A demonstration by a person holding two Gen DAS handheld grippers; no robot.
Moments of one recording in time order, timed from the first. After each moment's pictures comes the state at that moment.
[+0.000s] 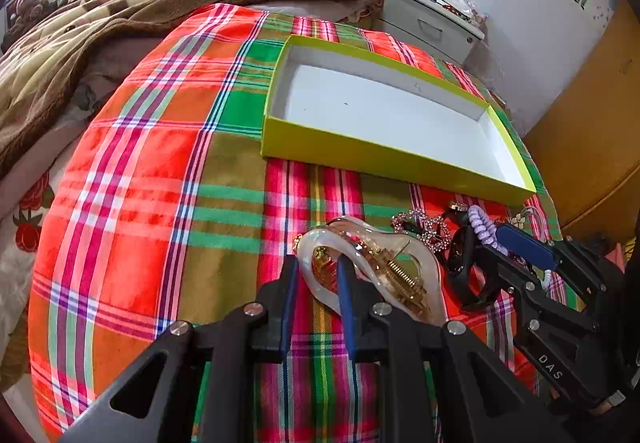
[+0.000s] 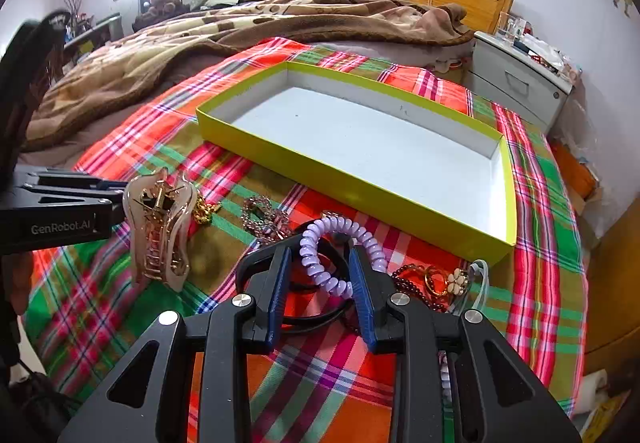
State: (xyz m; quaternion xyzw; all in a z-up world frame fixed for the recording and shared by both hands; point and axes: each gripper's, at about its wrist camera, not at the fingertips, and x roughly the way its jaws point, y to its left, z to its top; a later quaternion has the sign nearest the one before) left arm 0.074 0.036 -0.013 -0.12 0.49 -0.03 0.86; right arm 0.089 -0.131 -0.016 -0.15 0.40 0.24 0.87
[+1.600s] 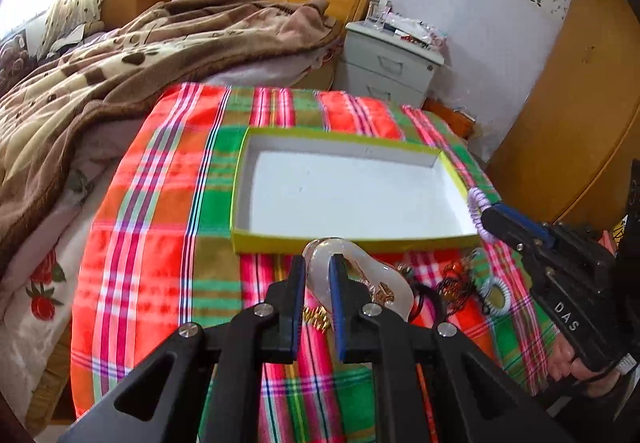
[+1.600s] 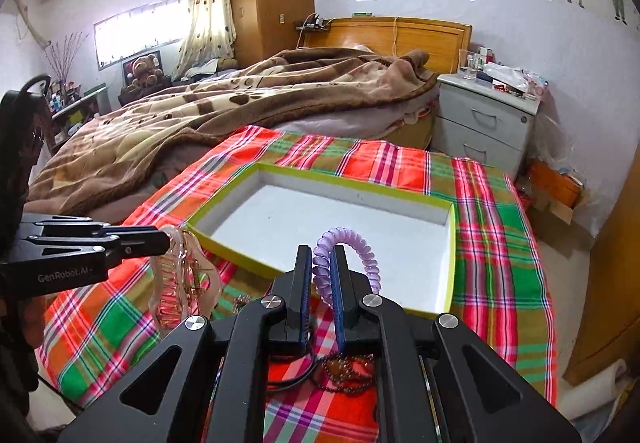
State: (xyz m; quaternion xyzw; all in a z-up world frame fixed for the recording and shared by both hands) left arm 0.083 0.024 0.056 -0.08 0.42 -0.07 0.90; right arm 0.106 -0.162 0.052 -0.06 0.31 0.22 0.92
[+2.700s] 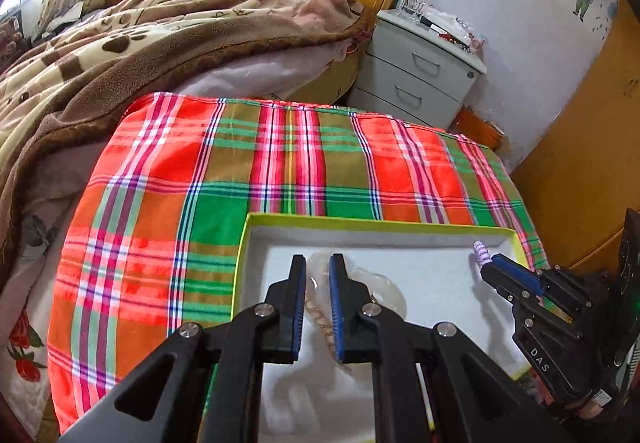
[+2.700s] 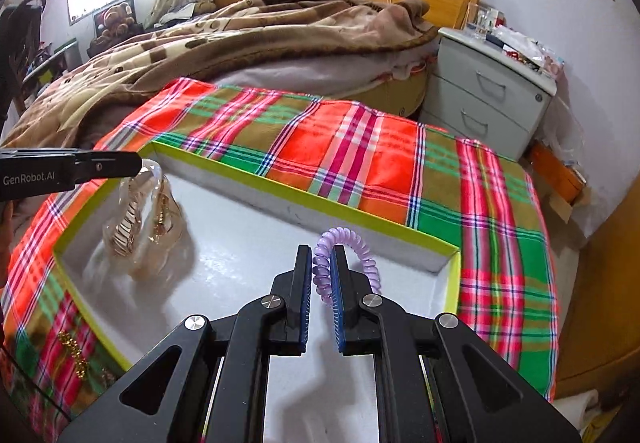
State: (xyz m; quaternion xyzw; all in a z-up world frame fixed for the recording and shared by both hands) left arm 0.247 0.044 0.018 -0.10 0.46 -0.05 0.88; right arm 0.247 -0.152 -0.005 -0.12 0.41 0.19 0.89
